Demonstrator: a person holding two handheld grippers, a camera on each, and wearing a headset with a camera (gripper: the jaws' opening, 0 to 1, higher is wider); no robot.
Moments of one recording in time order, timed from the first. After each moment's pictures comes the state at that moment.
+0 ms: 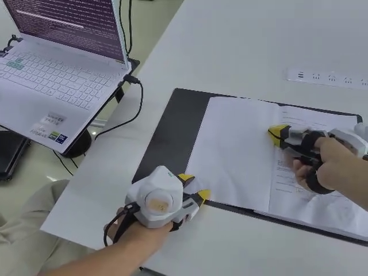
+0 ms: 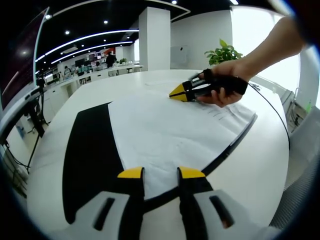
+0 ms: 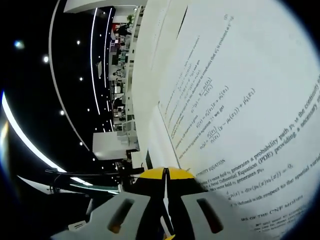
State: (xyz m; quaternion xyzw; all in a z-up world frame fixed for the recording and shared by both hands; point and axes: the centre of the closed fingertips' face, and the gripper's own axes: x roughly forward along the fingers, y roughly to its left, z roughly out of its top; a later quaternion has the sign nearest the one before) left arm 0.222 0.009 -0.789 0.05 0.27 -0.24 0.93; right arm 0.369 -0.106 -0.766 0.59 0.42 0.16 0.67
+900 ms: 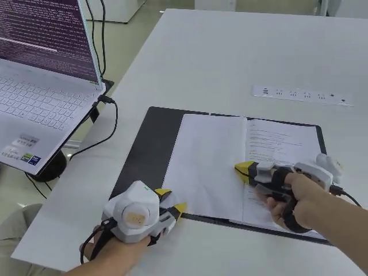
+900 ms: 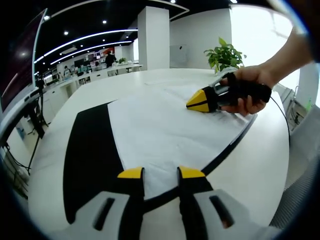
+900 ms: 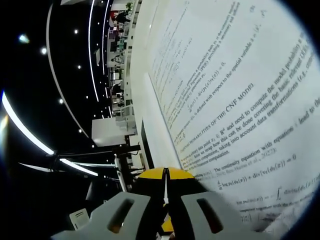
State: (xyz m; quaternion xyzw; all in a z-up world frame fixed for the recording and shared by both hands) left arm 0.219 0.012 -0.791 0.06 0.27 -0.24 0.93; right arm 0.291 -0.097 -0.769 0.58 0.46 0.19 0.64
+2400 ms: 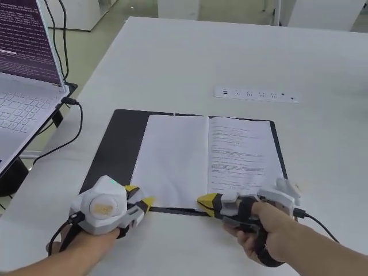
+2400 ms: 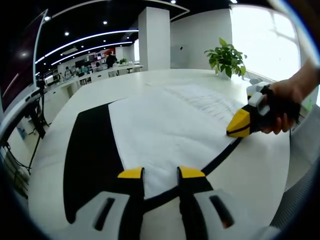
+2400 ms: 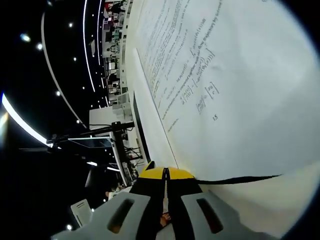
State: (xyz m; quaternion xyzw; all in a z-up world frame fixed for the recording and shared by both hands) left arm 0.218 0.010 -0.789 0.06 0.27 -0.23 0.93; right arm 0.197 -0.112 -0.788 0.56 0.51 0.21 0.62
